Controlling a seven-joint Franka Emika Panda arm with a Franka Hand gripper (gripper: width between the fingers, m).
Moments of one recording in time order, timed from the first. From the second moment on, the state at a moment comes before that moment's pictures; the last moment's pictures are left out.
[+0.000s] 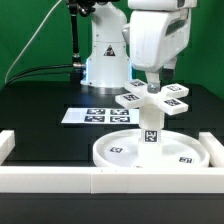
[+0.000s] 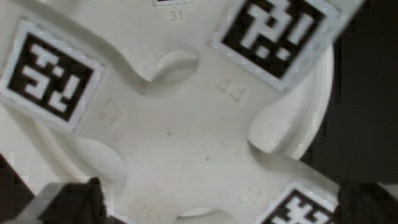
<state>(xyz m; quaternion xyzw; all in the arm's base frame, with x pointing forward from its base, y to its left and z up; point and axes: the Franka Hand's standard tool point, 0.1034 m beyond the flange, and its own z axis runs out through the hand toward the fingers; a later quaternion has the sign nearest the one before) 0.567 0.050 0.125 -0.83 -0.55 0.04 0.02</state>
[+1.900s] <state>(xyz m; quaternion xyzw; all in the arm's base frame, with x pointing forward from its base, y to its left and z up) 0.562 0.036 0.111 -0.84 -0.54 0.05 0.03</state>
